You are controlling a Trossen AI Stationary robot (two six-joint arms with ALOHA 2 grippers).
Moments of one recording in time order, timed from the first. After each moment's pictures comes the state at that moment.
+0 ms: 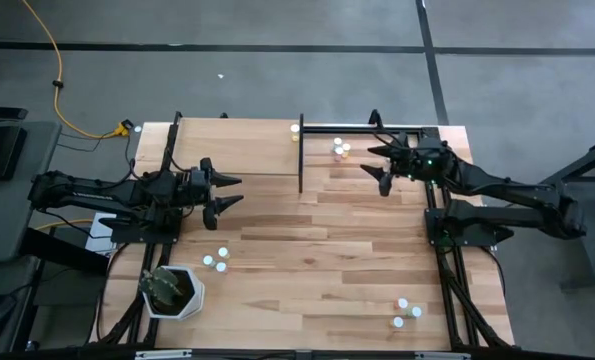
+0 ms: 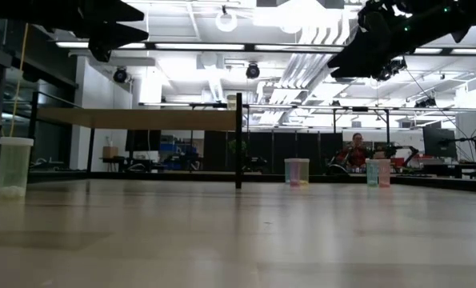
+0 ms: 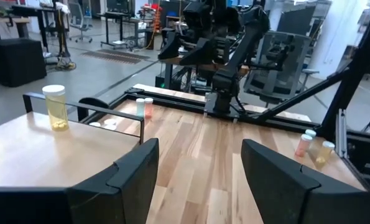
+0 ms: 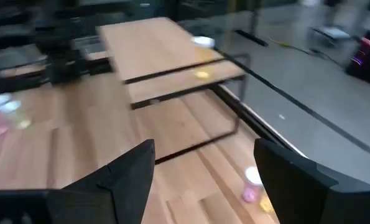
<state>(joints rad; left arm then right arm) 0.06 0.56 0.37 0.11 -0.25 -0.14 -0.44 0.77 0.55 -0.08 0.01 0.02</state>
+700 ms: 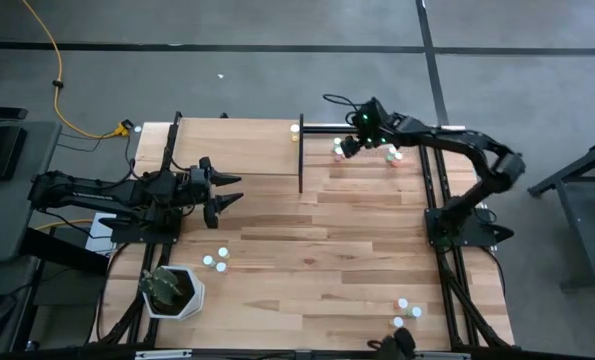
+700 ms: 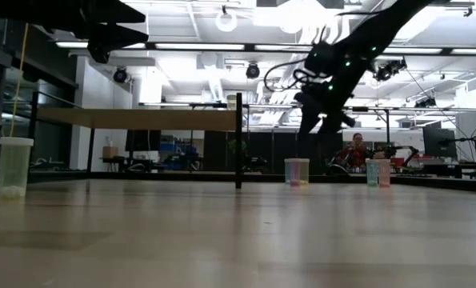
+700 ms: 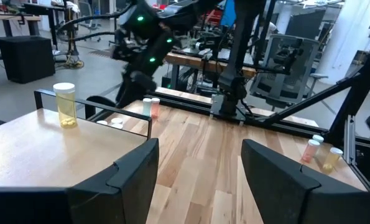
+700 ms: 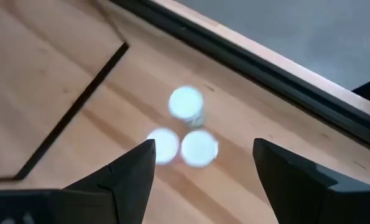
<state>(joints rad) 0.06 0.56 0.37 0.11 -0.28 -0.16 -0.73 1.57 1.03 -0.37 -0.01 0.26</state>
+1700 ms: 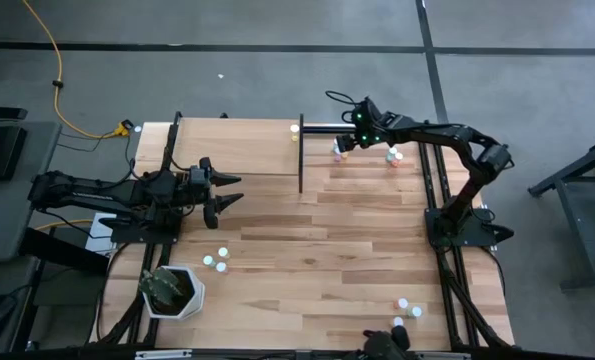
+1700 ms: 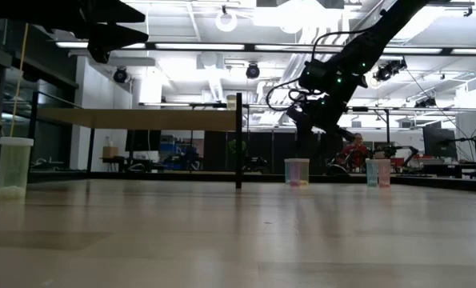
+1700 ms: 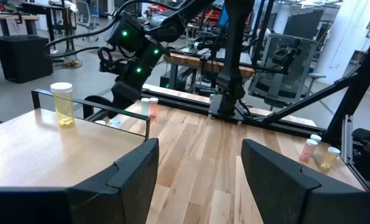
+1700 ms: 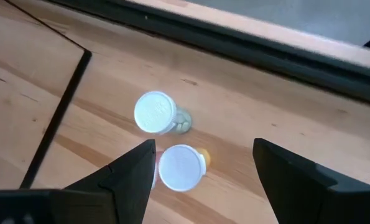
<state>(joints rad) 0.06 0.56 0.37 0.11 -0.28 -0.16 -0.75 1.69 1.05 -0.33 -0.02 0.44</state>
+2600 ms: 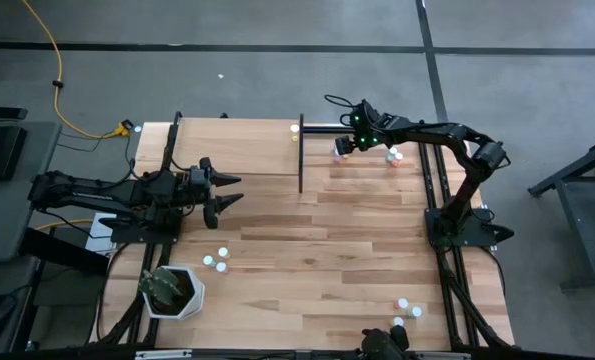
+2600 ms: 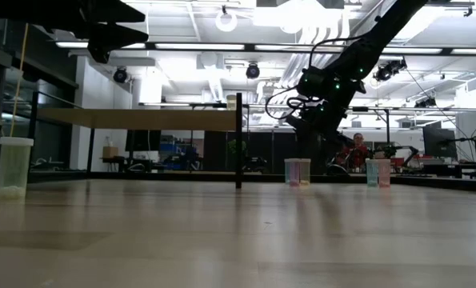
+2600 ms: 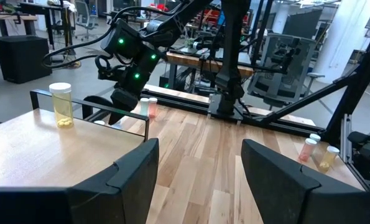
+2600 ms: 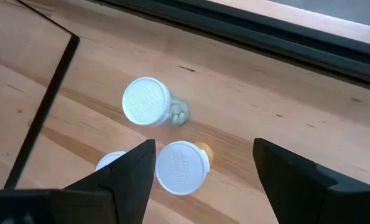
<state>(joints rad) 0.06 0.56 0.37 0.11 -0.27 -0.15 -0.75 1.73 1.05 -0.33 -0.03 0.44</state>
